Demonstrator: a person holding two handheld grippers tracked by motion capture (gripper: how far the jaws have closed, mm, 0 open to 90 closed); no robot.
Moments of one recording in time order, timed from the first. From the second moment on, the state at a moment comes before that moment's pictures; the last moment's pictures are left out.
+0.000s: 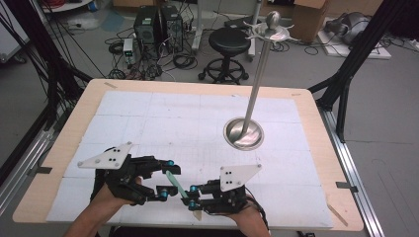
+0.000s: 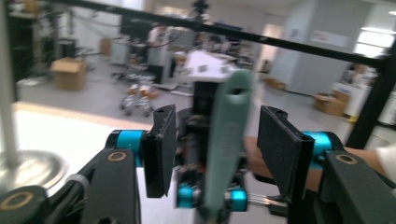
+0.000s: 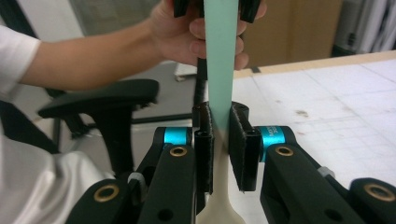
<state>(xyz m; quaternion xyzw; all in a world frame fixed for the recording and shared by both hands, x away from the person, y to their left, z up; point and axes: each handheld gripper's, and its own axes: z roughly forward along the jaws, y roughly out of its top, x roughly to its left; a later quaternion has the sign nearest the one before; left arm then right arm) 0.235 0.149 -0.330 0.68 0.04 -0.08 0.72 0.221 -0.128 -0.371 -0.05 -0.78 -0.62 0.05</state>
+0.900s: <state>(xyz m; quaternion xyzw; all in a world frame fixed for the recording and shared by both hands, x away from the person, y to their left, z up) 0.239 0.143 -0.327 0.70 0.10 -0.04 0.70 0.218 -0.136 -0.373 -0.14 -0.76 -0.64 0.01</state>
